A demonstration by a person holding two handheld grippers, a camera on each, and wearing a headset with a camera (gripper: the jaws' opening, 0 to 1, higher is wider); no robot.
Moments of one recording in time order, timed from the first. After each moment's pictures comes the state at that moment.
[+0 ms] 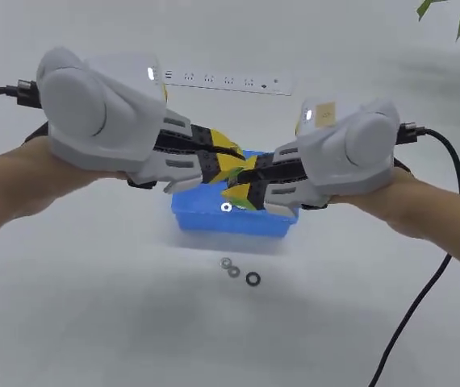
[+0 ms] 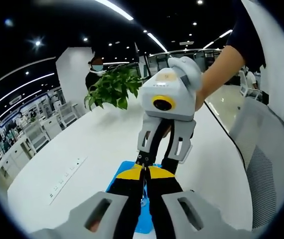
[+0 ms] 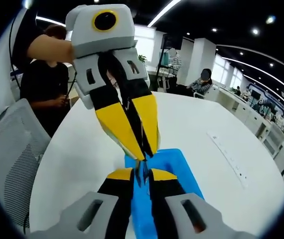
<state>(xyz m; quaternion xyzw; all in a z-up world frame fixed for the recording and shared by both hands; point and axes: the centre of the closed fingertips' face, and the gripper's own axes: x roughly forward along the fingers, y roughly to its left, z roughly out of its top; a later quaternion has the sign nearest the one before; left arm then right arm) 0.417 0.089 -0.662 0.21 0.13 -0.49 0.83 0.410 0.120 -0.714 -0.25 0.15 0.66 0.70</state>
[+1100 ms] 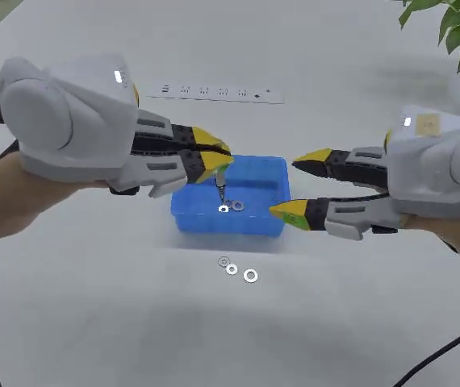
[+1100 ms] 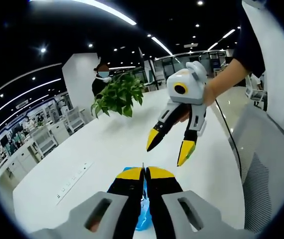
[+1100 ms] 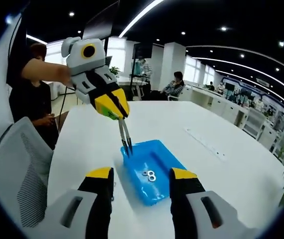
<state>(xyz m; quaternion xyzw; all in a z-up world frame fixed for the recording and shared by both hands) 0.383 0.087 -0.625 0.21 0.10 -0.47 0.85 0.395 0.033 -0.675 -0.18 0.15 0.58 0.78</state>
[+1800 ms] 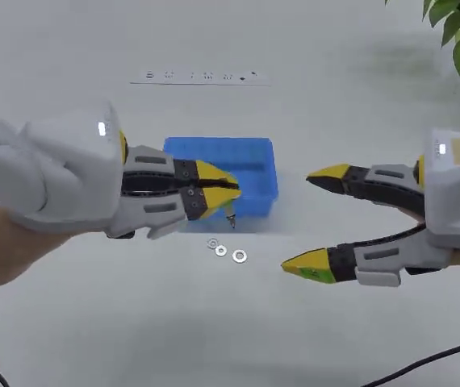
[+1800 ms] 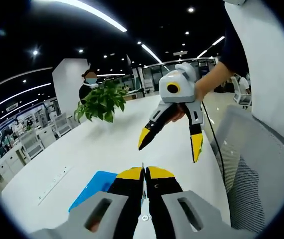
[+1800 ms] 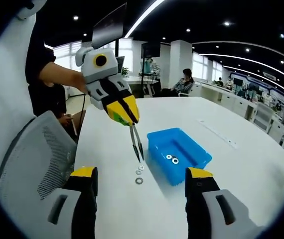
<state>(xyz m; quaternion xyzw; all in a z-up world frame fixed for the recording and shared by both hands) 0.337 0.053 -0.652 0.18 0.08 -0.53 0.83 0.333 0.011 -0.689 -0.16 0.17 0.62 0.75</state>
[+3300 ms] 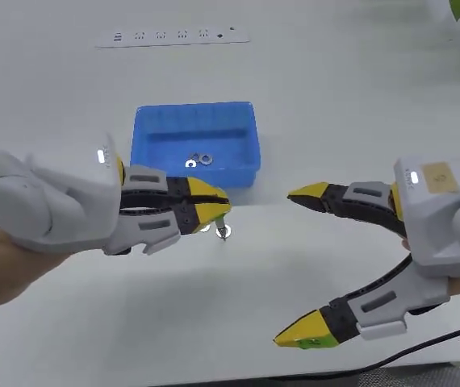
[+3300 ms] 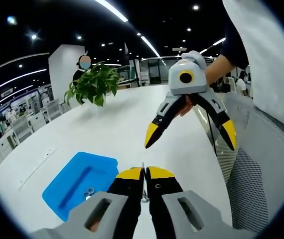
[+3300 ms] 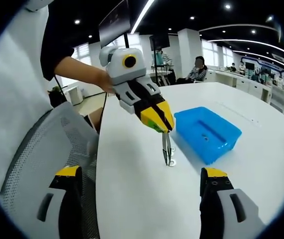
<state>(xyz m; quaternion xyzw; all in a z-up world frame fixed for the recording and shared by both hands) 0.337 0.040 -0.709 0.16 0.13 -0.54 0.81 0.286 0.007 -0.732 -0.13 0.23 0.66 0.70</state>
